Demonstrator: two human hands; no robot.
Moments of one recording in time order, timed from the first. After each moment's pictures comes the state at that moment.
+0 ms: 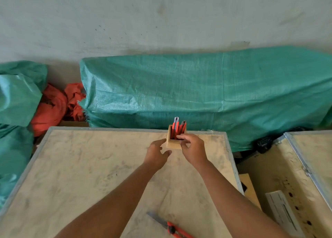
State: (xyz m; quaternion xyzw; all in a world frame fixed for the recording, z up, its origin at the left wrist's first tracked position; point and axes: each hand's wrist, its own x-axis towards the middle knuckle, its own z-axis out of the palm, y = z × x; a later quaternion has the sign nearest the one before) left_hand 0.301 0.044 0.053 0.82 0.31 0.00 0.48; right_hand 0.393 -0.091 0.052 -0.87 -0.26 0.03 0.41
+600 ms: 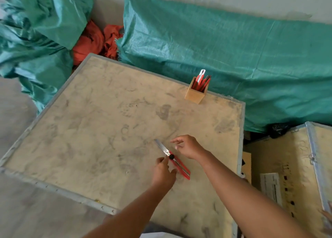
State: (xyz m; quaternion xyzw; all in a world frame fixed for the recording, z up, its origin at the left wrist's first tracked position) left_hand 0.090 -0.144 -0.026 0.72 0.46 -0.05 0.52; right_hand 0.258 -0.168 -0.005 -0.82 -0.34 0.40 0.20
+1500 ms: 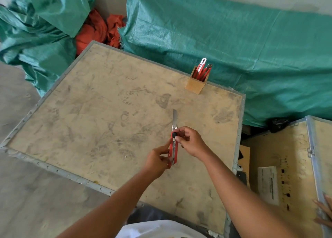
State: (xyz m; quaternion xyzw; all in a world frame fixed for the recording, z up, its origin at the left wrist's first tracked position) left_hand 0.068 -0.140 0.016 0.58 0.41 0.00 0.70; right_hand 0.234 -0.208 0.011 -0.79 -0.26 0.40 0.39
